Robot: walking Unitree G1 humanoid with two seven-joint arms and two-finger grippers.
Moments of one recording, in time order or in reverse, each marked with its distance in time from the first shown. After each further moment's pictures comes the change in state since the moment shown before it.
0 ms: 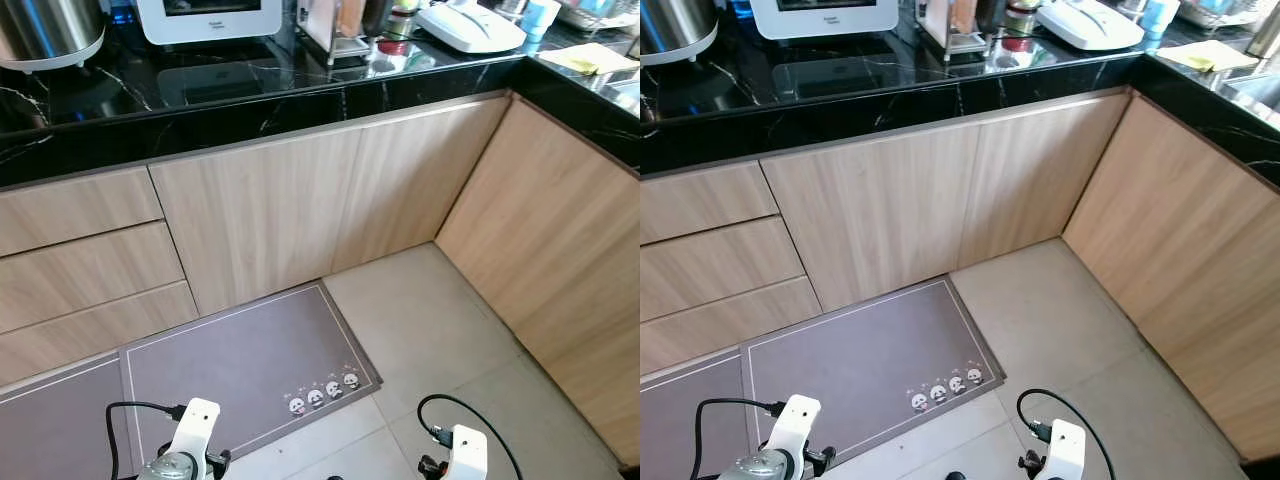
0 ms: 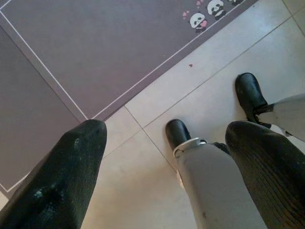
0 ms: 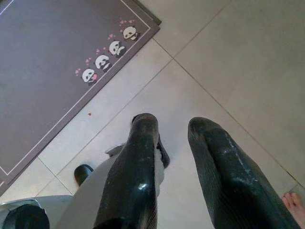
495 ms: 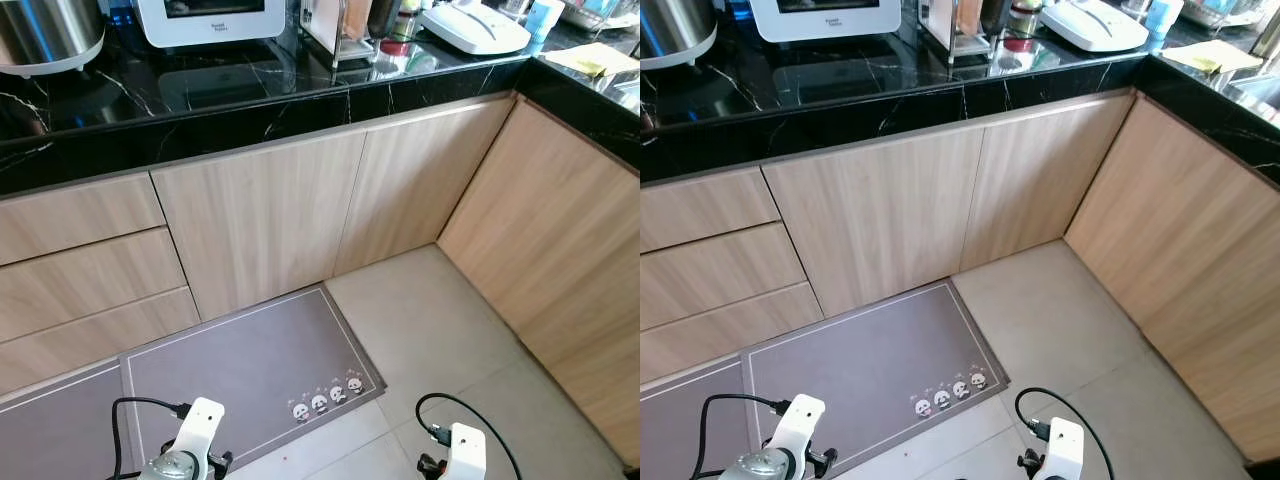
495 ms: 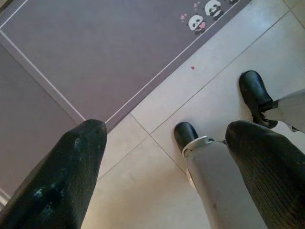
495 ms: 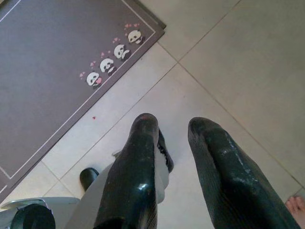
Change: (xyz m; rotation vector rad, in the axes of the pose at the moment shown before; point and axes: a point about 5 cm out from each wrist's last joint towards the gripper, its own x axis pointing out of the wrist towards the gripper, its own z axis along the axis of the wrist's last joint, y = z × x) left arm 0.000 -0.002 0.002 0.060 0.002 -0.025; right arm 0.000 0.001 0.001 -0.022 0.002 0.006
